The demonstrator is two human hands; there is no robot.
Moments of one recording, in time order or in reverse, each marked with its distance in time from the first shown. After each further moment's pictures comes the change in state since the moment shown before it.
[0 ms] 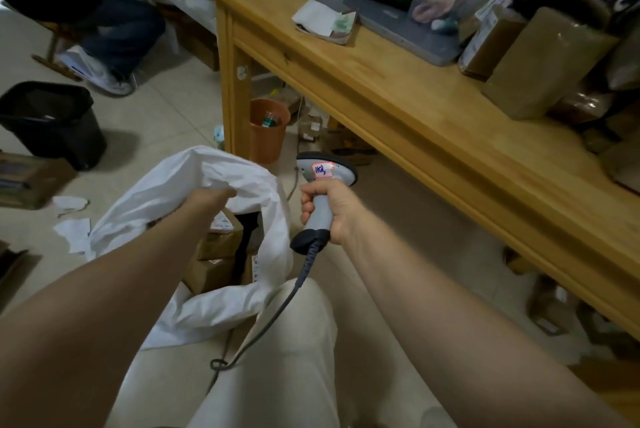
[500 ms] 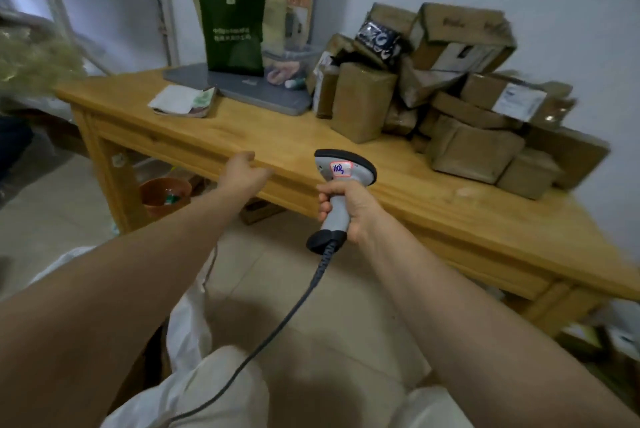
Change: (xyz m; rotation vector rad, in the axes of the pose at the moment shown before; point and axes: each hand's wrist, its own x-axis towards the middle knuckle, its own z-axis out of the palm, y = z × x) left_hand -0.147 0.164 0.150 0.208 -0.279 0.676; right_hand -0.120 -0.093 -0.139 0.175 0.132 -0.377
